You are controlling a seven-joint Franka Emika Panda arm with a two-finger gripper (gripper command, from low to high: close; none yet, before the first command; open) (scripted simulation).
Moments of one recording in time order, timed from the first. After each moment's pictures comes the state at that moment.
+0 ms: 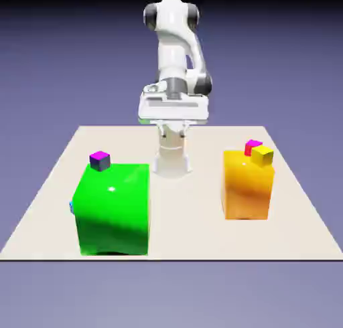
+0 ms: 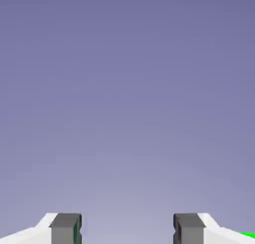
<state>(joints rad) -0.01 -0.54 0.03 -2.77 -0.04 3.04 0.73</state>
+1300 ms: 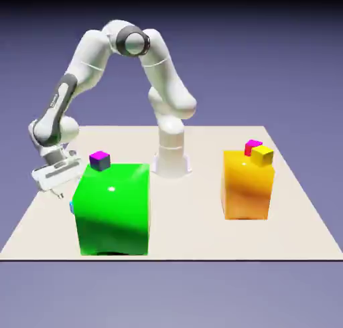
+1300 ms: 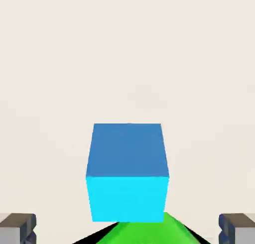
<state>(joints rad) -0.95 0.43 -0.12 -2.28 0.88 2.21 1.29</state>
